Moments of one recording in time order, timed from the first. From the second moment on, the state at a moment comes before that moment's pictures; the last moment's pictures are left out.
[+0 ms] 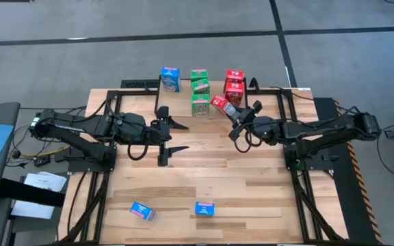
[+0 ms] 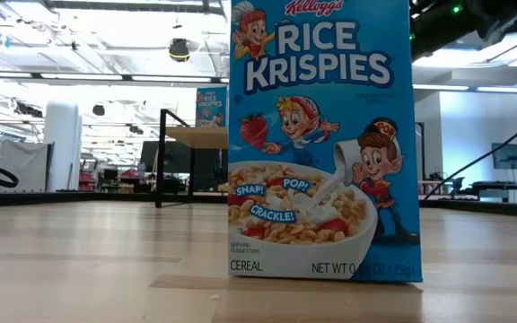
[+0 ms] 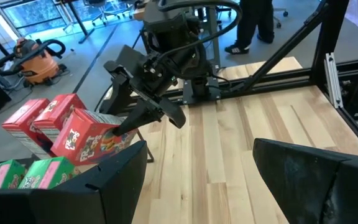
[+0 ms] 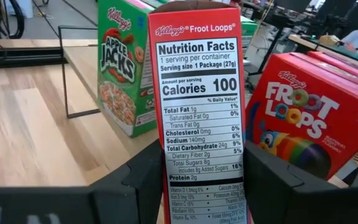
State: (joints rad) left arm -0.18 1.24 1.30 -0.31 -0.32 0.14; right arm -0.05 1.12 0.61 0.22 0.72 -0.03
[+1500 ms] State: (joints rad) left arm -0.18 1.24 1.30 -0.31 -0.32 0.14; right arm -0.08 1.08 0.62 0.03 0.74 0.03
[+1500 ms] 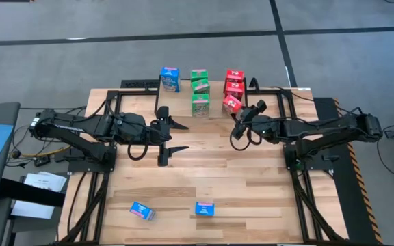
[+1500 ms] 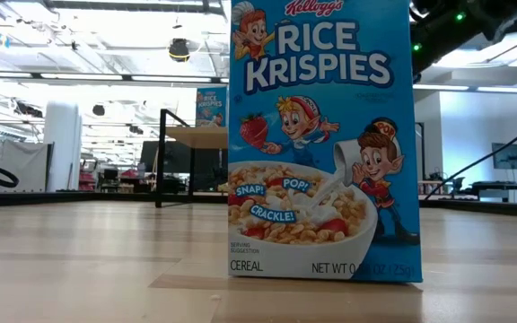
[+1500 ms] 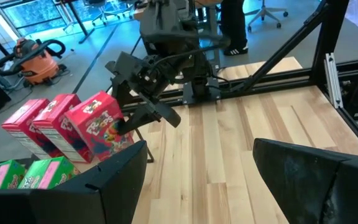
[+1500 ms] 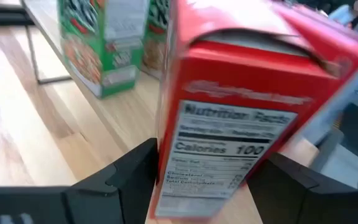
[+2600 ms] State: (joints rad) left arm -0.18 1.24 1.30 -0.30 -0.32 0.14; right arm -0.10 1.00 0.62 -0.05 0.70 0.03
